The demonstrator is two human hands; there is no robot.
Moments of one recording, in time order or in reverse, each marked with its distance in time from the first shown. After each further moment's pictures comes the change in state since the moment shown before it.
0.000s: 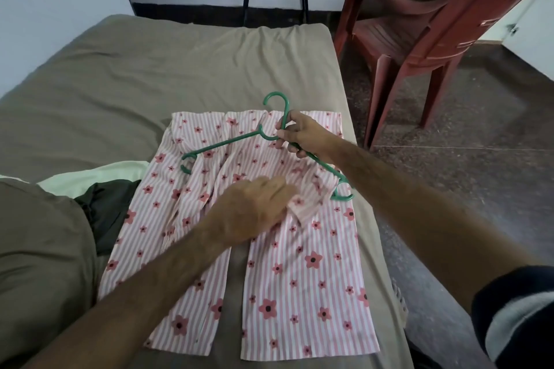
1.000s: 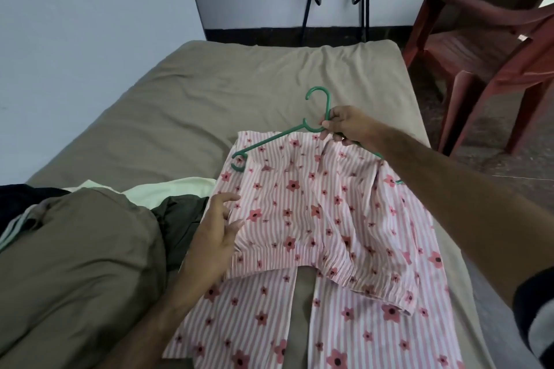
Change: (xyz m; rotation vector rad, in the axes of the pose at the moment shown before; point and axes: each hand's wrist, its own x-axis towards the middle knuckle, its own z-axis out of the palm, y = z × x) left_hand -0.125 -0.057 -0.037 -0.599 0.024 -1.160; right_hand 0.103 -0.028 0.006 -0.155 0.022 0.002
